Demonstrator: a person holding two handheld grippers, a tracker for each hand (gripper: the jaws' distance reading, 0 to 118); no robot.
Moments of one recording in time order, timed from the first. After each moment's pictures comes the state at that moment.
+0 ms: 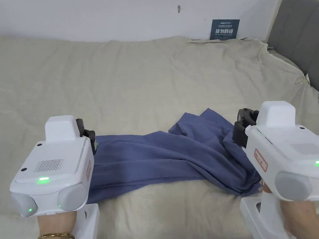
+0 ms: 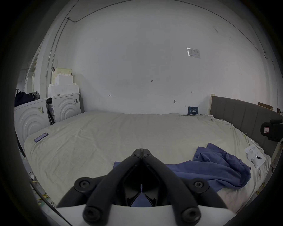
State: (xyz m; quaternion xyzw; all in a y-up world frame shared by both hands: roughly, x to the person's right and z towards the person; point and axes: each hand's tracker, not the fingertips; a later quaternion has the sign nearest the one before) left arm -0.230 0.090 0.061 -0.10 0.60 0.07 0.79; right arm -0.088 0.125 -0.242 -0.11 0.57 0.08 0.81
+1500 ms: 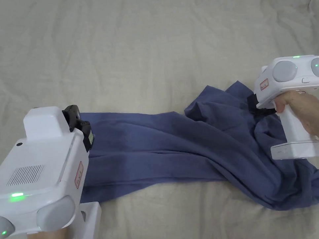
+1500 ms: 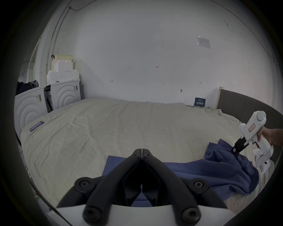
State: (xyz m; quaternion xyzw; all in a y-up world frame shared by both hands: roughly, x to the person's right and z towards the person) left arm -0.299 0.051 0.036 -0.13 0.61 0.13 0.77; right arm -0.353 0.012 -0.405 -0.42 0.47 0.37 0.68
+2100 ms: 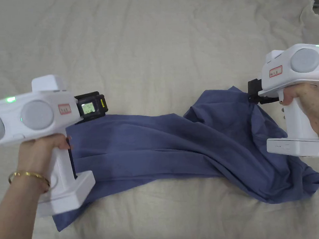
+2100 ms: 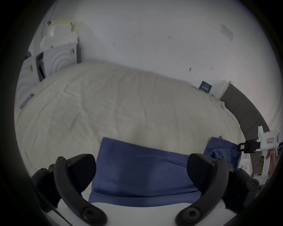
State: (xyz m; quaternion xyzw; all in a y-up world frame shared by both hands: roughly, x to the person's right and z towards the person) left arm -0.395 0.076 0.055 -0.24 0.55 0.33 0.73; right arm -0.308 0.083 -0.385 -0.40 0.53 0.26 0.70
